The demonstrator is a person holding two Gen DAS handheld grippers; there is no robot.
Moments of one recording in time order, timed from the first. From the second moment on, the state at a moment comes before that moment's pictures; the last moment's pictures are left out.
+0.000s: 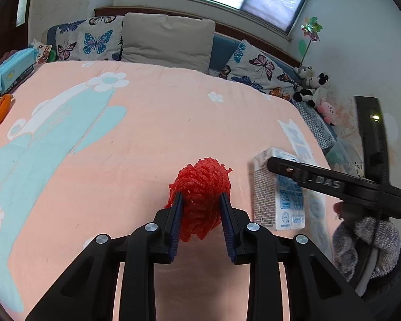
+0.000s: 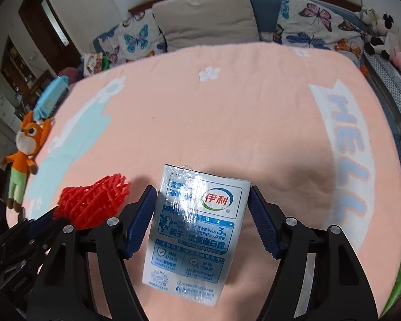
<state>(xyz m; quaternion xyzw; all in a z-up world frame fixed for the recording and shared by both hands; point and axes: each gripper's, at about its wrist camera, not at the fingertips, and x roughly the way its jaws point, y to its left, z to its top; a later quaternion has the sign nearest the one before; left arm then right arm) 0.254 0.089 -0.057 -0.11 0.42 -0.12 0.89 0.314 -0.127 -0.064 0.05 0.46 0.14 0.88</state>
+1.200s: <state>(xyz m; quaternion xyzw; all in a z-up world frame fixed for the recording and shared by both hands) 0.195 -0.130 -0.001 -0.02 0.39 -0.29 0.87 0.107 -0.416 -0.011 0.11 0.36 -0.05 0.93</state>
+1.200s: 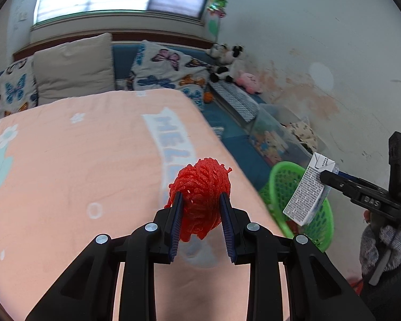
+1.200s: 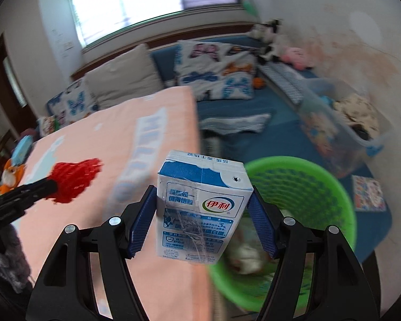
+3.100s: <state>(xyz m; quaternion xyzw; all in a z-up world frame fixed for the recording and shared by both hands) 0.141 -0.343 -0.035 0.12 0.41 -0.40 0.81 -0.001 -0.487 -0.039 0.13 0.33 -0.11 0.93</state>
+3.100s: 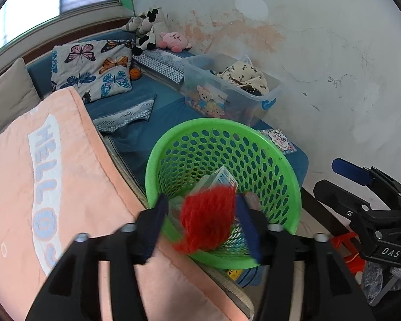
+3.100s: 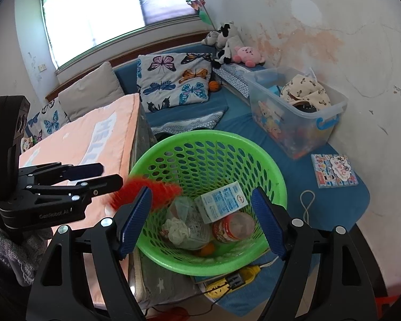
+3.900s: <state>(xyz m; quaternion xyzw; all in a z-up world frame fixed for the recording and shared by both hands) 0.134 -0.243 0.000 0.07 0.36 -0.33 0.87 0.007 -0.415 -0.031 0.08 0.32 -0.07 0.94</state>
